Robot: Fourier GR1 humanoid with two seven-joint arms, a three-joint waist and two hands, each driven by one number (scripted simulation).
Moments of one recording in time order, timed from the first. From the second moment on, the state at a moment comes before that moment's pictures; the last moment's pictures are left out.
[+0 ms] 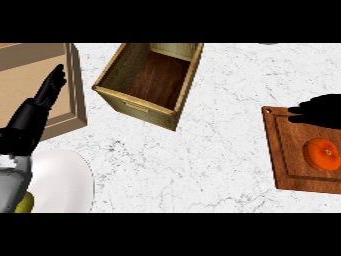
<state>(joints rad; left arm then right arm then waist) -0.24 0.40 -0.07 -1.53 -0.02 0.04 0.00 -0.51 -1.09 0.31 -1.74 0.37 0.93 -0.22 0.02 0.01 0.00</state>
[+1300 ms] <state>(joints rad) -0.18 0.35 0.00 -1.57 -0.06 -0.02 0.00 -0.48 -0.91 0.50 -1.27 0.90 0.48 -0.63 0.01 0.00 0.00</state>
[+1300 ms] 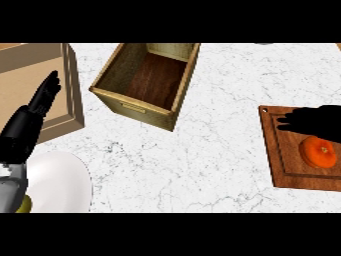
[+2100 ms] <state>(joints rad) -0.19 0.32 0.03 -1.57 -0.10 -0.05 0.01 -0.43 -0.83 0.43 -1.13 1.03 0.41 -0.72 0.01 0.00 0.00</state>
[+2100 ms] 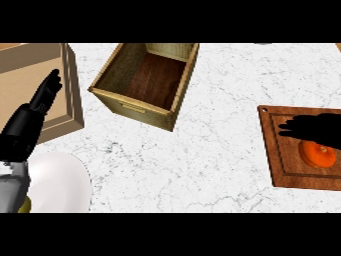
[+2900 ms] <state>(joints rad) -0.21 0.29 0.08 -1.55 -0.12 -0.09 0.00 -0.46 -0.70 0.36 -0.96 1.15 0.35 -0.76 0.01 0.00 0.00</state>
